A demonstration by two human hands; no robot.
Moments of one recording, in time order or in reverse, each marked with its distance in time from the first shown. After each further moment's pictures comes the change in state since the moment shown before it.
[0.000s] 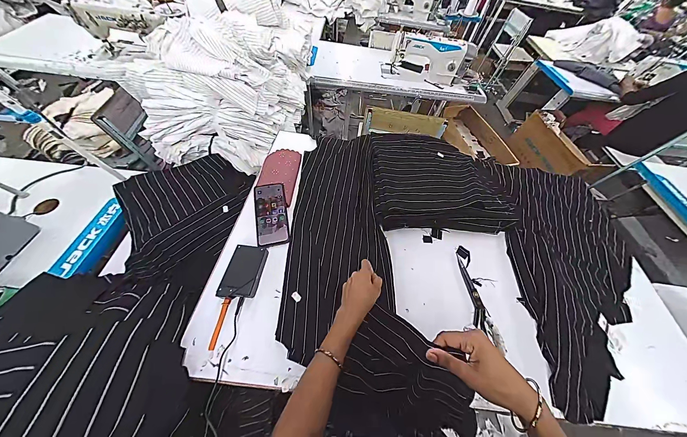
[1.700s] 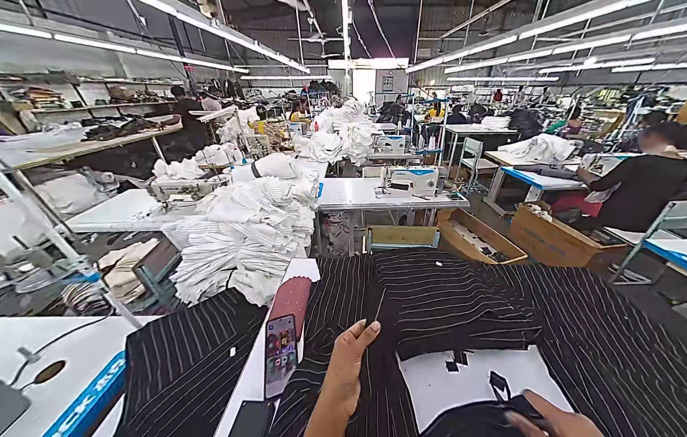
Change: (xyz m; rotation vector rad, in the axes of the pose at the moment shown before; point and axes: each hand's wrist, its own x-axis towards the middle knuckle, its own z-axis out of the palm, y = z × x) left_hand -0.053 0.070 -0.142 -1.186 0.106 0.427; right_hand 0.022 -0.046 -0.085 -0.473 0.341 0.125
